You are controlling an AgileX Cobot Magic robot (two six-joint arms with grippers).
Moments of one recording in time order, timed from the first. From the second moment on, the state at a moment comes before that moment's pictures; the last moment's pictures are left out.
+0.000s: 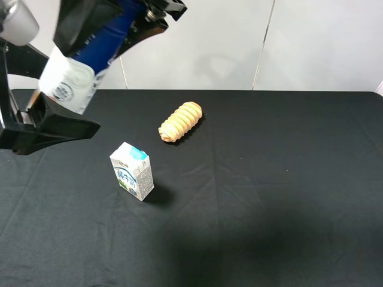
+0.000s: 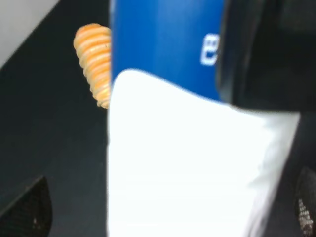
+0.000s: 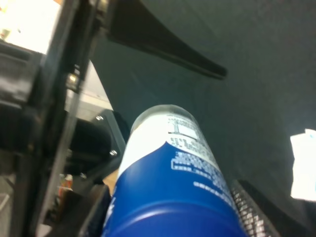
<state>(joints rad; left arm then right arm) -0.59 0.94 -0.79 -0.20 0.57 0.58 0.82 1.77 -1.85 0.67 1.18 -0.17</state>
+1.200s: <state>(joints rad) -0.59 0.94 -0.79 -0.25 0.54 0.59 0.82 1.77 -1.85 0.75 1.18 -0.17</state>
